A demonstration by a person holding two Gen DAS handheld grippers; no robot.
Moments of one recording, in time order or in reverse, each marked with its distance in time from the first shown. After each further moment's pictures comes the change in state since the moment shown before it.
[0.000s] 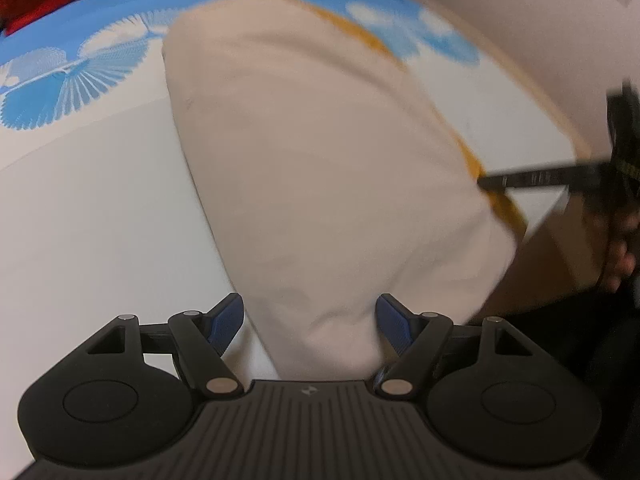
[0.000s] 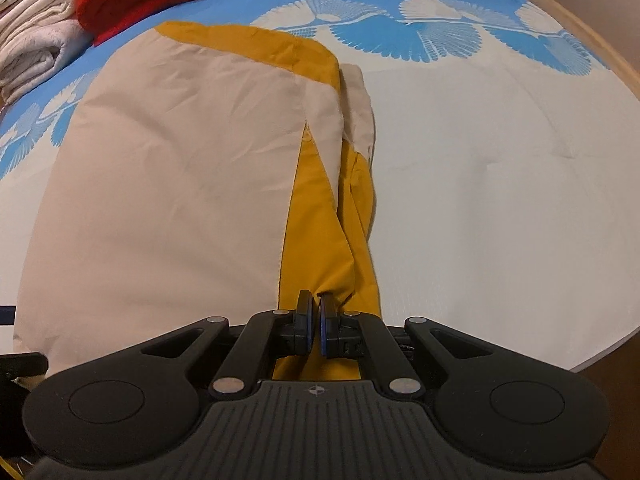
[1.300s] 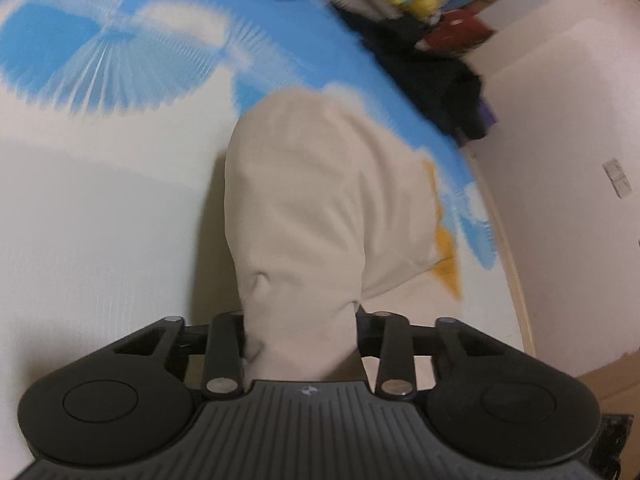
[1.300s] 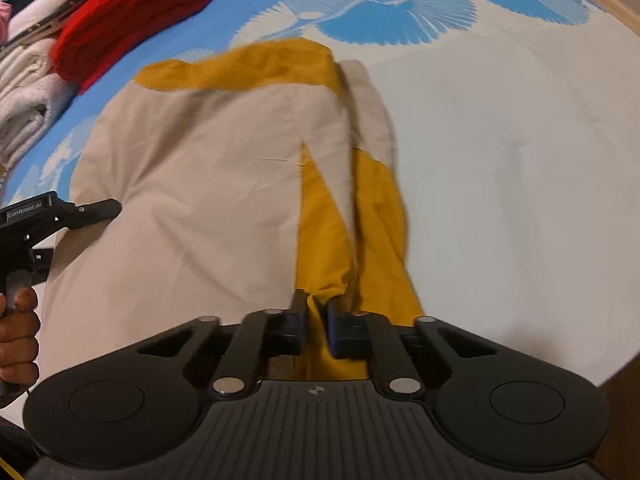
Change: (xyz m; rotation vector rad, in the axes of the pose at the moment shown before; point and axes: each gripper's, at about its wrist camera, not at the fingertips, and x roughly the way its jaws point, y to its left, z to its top) left arm 0.080 0.117 0.124 -0.502 -0.210 -0.198; right arm 0.017 0.011 0.023 0.186 0.007 0.093
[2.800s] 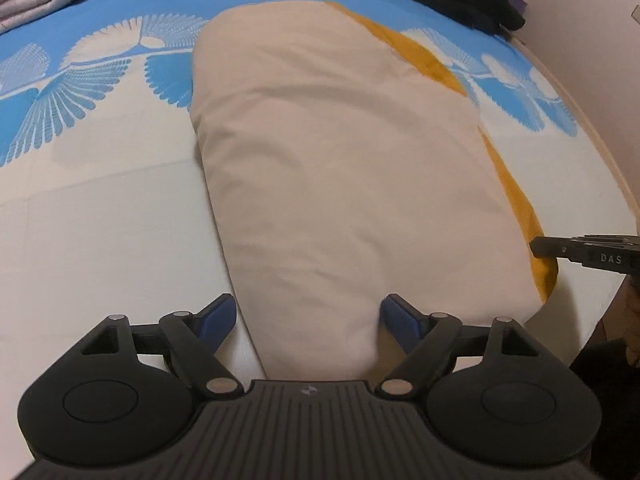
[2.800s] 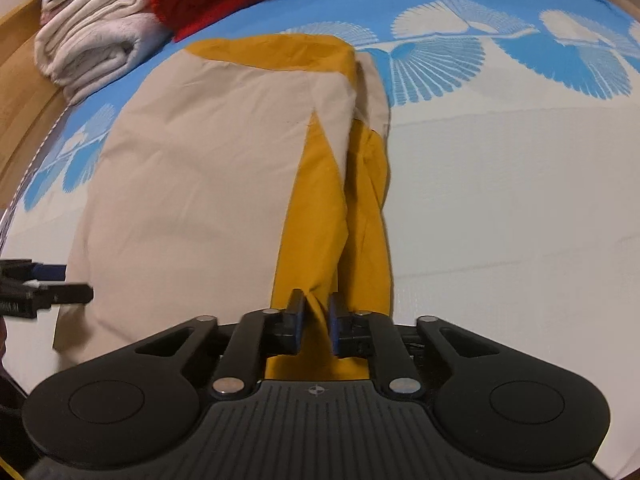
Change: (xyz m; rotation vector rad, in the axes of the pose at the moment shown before) left arm -0.137 0.089 -0.023 0.351 0.171 0.329; right arm 0.039 0.151 -0.006 -0.224 0.012 0.123
